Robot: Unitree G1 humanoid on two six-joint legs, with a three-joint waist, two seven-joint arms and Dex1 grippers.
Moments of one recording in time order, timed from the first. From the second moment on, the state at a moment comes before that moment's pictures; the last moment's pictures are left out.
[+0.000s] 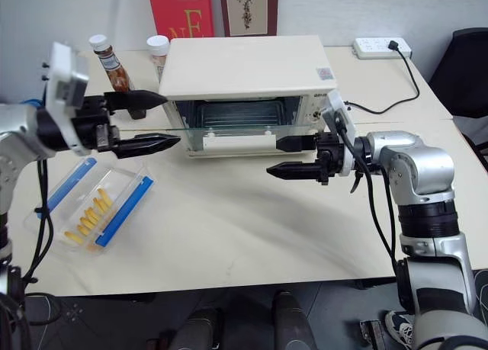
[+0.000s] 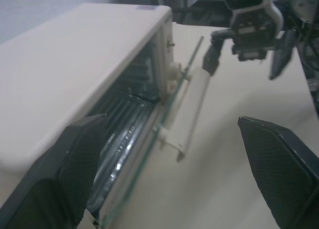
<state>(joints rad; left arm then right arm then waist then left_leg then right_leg) -0.82 0.90 0.07 -0.11 -0.65 0.71 -0.93 -0.78 -0.65 0.00 0.05 0.60 0.82 1.31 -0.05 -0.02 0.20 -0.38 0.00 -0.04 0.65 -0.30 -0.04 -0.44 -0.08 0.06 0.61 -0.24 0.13</state>
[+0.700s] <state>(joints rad) -1.00 0.80 -0.06 0.18 -0.45 0.54 -1.20 -0.52 -0.55 -0.06 -0.25 0.69 0.82 1.01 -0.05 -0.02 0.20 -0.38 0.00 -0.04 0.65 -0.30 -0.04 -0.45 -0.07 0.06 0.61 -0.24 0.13</state>
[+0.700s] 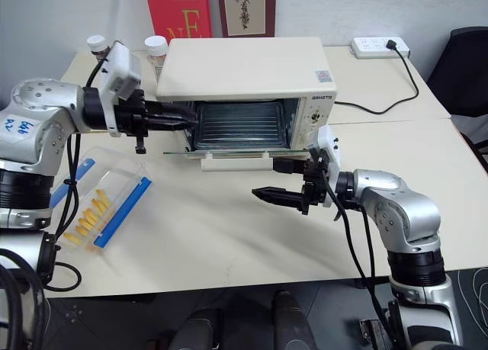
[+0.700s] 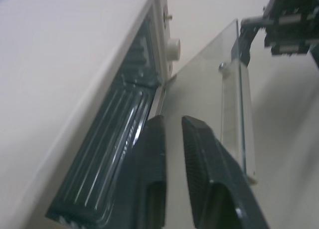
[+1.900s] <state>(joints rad) -0.73 0.70 -0.25 0.13 -0.07 0.29 -1.15 -0.04 -0.86 -0.58 -0.69 1.12 0.92 0.79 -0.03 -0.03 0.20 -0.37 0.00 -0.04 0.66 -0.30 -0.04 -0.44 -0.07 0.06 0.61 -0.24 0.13</state>
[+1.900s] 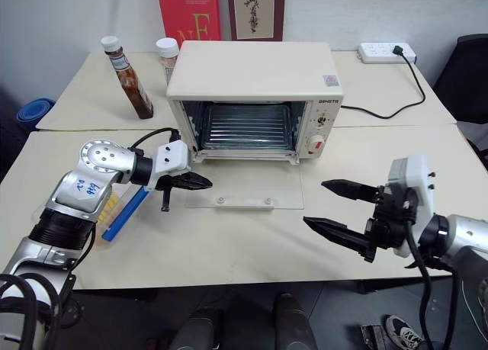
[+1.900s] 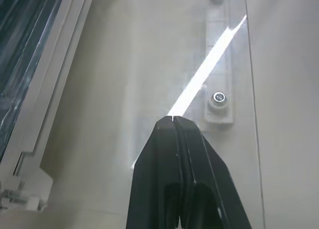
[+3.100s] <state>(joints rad) 0.27 0.59 1.36 -0.76 -0.61 1.62 -0.72 -0.79 -0.72 0.11 0.01 0.75 0.69 1.33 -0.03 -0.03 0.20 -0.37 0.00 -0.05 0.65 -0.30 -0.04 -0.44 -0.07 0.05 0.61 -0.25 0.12</state>
